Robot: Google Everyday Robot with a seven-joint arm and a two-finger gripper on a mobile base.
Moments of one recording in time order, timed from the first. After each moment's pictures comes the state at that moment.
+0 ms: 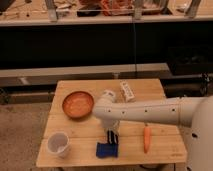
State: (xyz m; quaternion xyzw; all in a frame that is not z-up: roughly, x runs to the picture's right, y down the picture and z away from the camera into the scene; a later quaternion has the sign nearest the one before) arm 0.039 0.245 0.785 -0.32 -0.17 -0.59 0.72
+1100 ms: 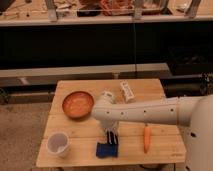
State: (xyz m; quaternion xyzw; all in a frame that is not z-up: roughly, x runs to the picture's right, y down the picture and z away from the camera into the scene) arm 0.036 0.247 0.785 -0.32 -0.17 -0.61 0.71
